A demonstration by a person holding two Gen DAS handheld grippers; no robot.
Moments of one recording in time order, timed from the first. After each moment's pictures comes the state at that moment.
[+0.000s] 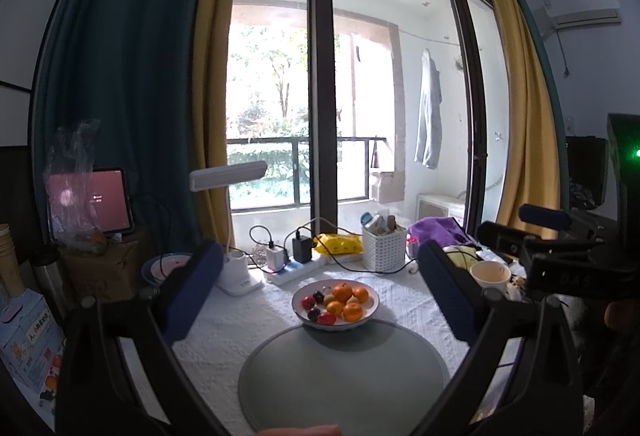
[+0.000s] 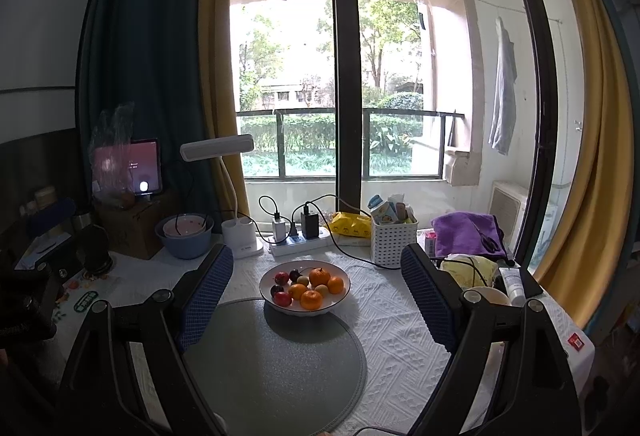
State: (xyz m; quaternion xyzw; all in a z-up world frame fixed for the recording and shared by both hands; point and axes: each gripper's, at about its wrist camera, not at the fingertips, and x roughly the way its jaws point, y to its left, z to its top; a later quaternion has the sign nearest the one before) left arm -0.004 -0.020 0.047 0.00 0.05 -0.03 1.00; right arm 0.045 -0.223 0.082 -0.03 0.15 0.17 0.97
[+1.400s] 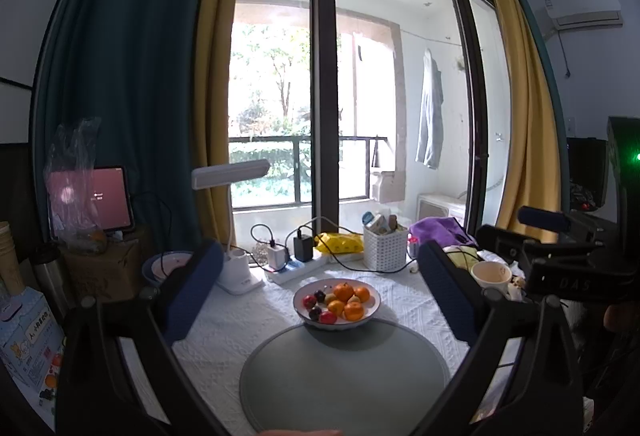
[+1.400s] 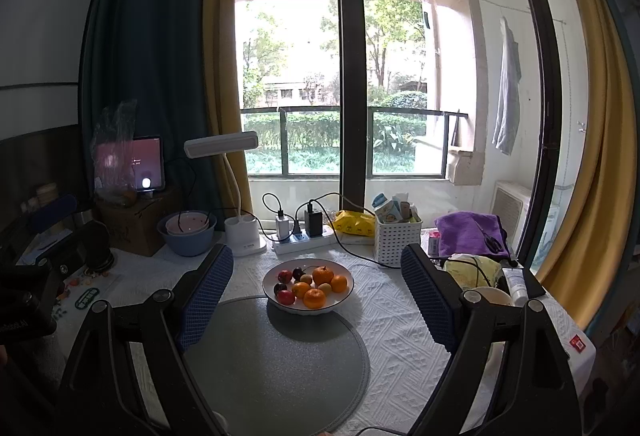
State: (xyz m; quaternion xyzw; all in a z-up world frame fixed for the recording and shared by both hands) left arm -0.004 -0.018 0.048 0.00 0.06 -0.03 1.00; right arm 0.043 -0.223 0.082 -0.04 0.15 0.17 0.97
